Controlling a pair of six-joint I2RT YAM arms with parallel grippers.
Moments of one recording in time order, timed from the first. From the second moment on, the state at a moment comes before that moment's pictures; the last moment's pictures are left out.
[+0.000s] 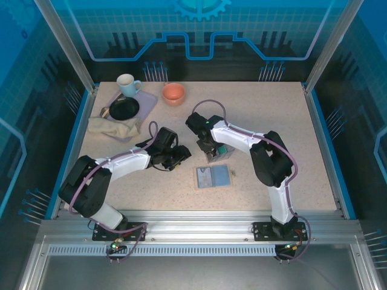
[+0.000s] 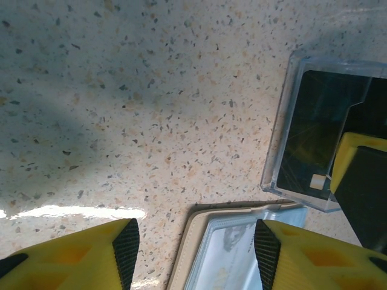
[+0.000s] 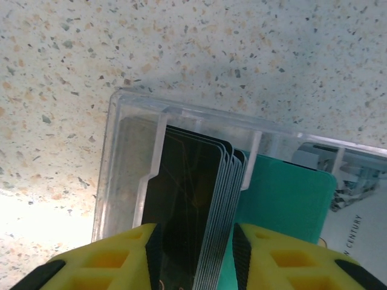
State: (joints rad) left arm -0.51 1.55 0.83 -0.26 0.24 -1.11; right arm 0.72 2.05 1.59 -0.95 0.37 0.20
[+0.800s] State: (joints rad) left arm -0.51 1.55 0.83 -0.26 0.24 -1.11; right arm 0.72 2.02 1.58 -0.95 0.44 0.19
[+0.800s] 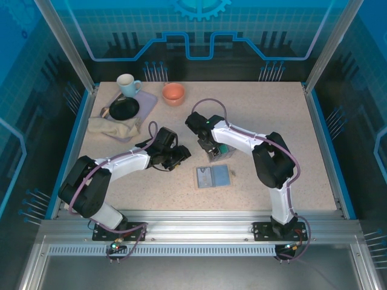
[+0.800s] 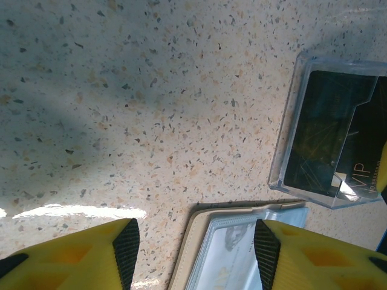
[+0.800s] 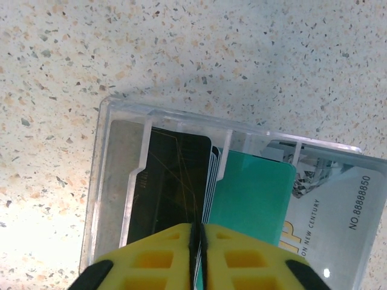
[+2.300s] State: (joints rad) left arm -0.51 1.55 0.83 -0.26 0.24 -1.11; right arm 0.69 2.03 1.55 -0.93 0.44 0.20
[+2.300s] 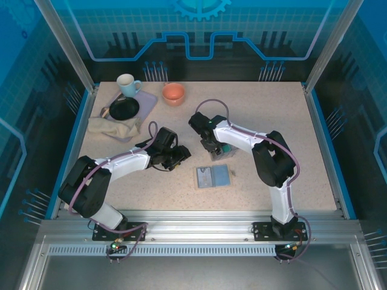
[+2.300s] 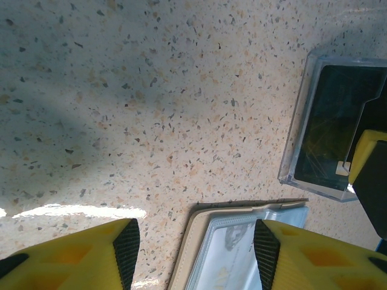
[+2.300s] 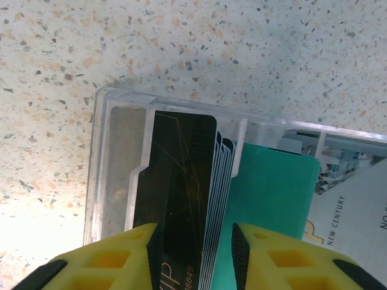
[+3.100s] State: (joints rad) left arm -0.51 1.55 0.83 -0.26 0.24 -1.11; right arm 0.69 1.99 1.55 -0.93 0.45 0.20
